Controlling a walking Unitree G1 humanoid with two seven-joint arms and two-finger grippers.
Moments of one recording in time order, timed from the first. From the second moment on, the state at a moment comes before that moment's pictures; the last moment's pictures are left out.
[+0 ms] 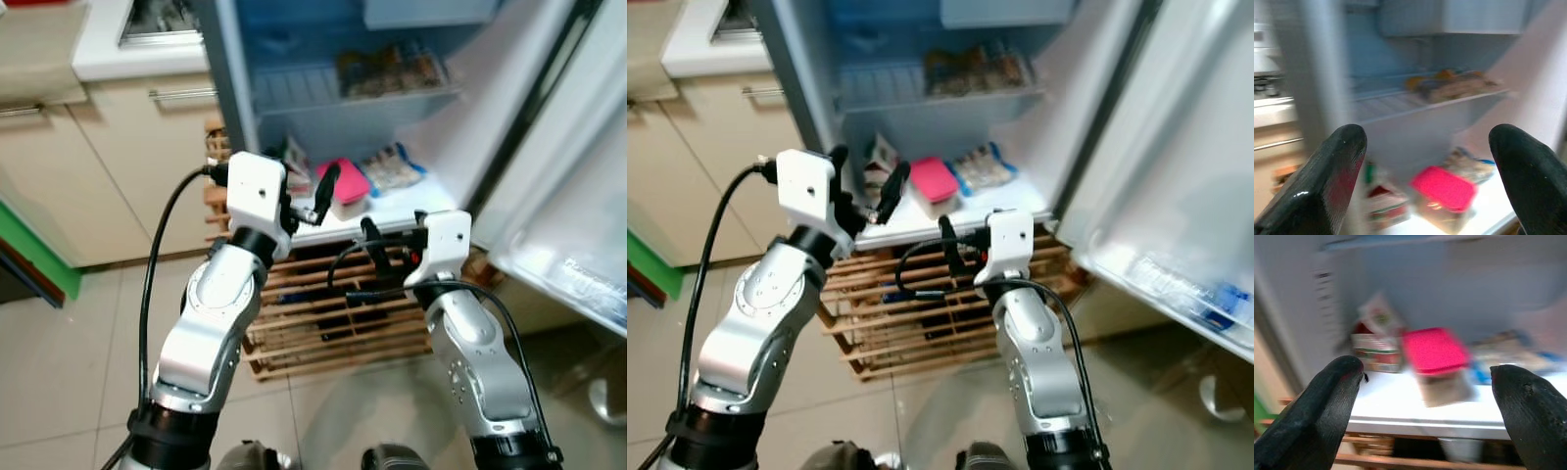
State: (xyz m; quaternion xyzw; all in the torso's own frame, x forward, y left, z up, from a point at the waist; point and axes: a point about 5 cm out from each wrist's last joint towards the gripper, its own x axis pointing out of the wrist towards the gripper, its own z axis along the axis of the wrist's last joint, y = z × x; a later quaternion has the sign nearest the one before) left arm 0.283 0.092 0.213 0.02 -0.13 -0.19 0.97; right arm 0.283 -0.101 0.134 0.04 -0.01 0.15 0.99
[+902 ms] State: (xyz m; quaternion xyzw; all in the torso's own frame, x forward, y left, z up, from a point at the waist) left arm 0.271 0.080 0.198 0.01 -0.08 -0.25 0.97; right arm 0.282 -0.117 0.121 0.00 0.01 0.11 0.99
